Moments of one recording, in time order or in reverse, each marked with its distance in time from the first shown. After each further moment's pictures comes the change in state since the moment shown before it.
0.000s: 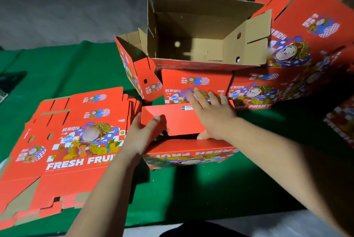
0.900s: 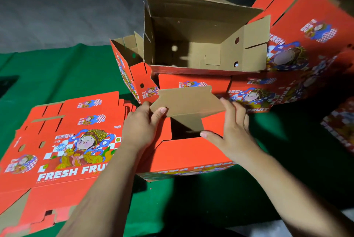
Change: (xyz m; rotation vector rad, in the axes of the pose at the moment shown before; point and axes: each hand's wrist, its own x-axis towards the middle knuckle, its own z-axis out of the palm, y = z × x) left_hand 0.039 0.029 0.012 0.644 0.128 0.433; right_hand -0.042 0.018 0.061 0.805 0.515 0.249
